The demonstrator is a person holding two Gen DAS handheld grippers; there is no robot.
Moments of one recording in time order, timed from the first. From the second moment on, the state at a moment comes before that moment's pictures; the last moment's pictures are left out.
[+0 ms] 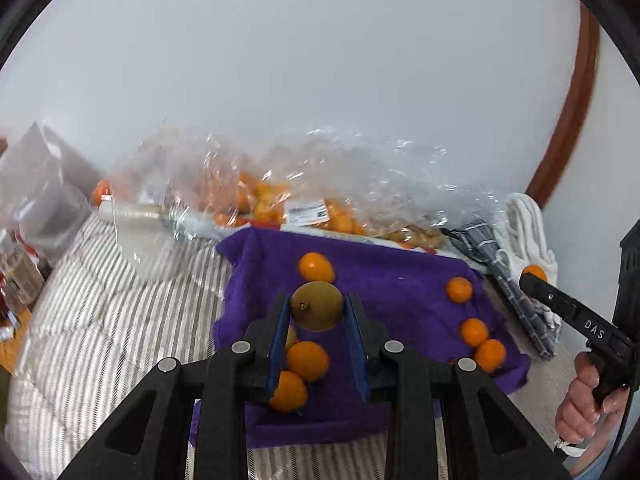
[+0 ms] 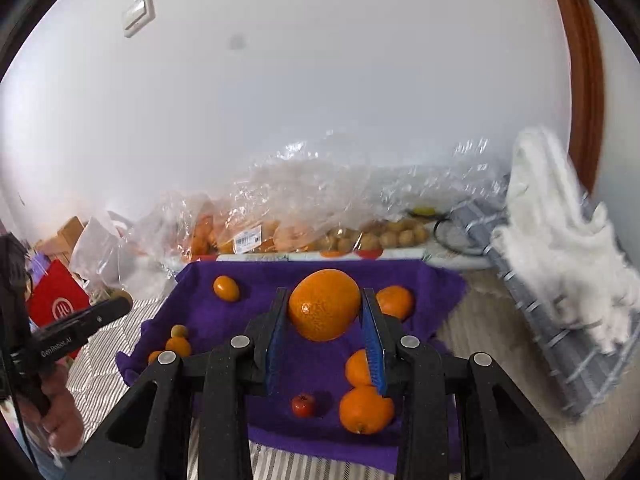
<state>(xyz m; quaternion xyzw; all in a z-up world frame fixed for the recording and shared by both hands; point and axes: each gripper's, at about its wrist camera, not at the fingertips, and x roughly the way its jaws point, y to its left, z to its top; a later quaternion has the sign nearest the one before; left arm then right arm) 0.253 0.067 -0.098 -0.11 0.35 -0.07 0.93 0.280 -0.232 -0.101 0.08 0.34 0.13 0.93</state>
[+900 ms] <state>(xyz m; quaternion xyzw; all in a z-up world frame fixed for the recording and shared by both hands) 0.256 0.068 -0.125 -0.10 0.36 -0.07 0.93 0.293 -0.221 -0.149 0.05 0.38 0.14 0.91</state>
